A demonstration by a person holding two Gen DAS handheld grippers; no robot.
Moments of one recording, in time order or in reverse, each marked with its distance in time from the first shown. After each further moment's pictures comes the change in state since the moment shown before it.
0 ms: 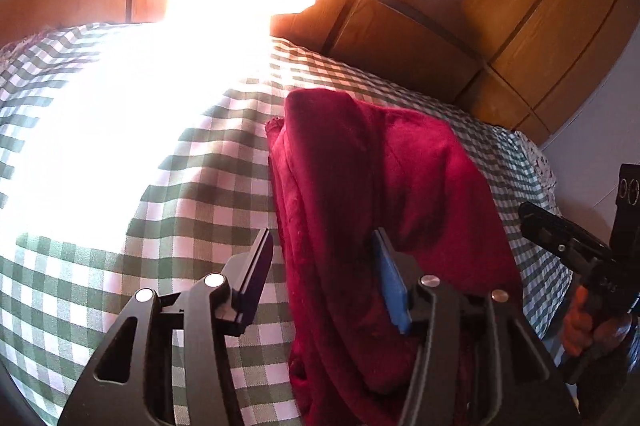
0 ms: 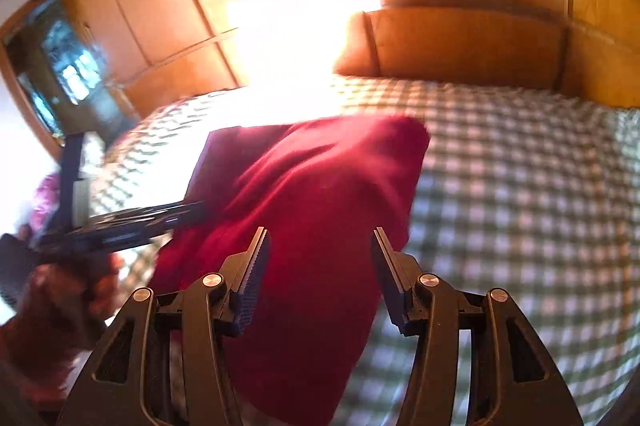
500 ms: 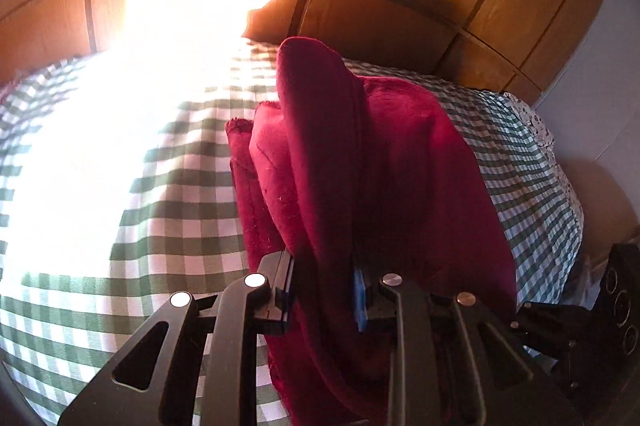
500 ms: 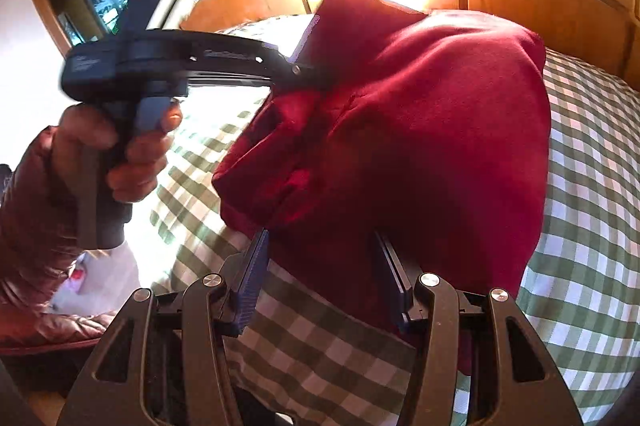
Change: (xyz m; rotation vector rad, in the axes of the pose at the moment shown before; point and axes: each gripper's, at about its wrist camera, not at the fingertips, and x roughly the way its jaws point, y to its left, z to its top) left arm 0.003 -0.043 -0.006 0.180 0.035 0.024; right arm 0.010 0.066 -0.085 -0.111 0.168 0.226
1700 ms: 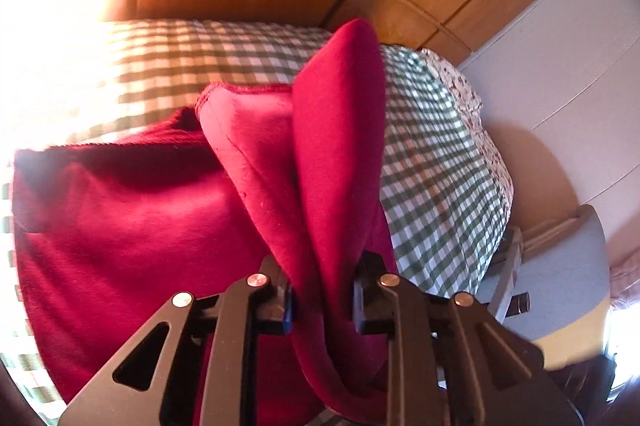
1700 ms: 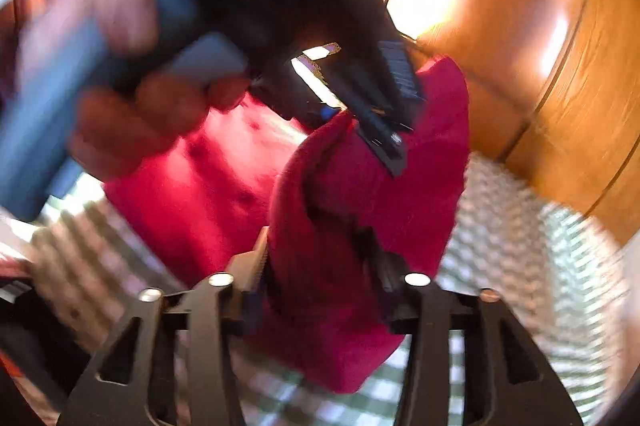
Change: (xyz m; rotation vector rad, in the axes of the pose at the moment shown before) left arm 0.054 -0.132 0.047 0.041 0.205 -0.321; right arm -0.070 -0.023 -0.021 -0.143 -0.202 -0.374
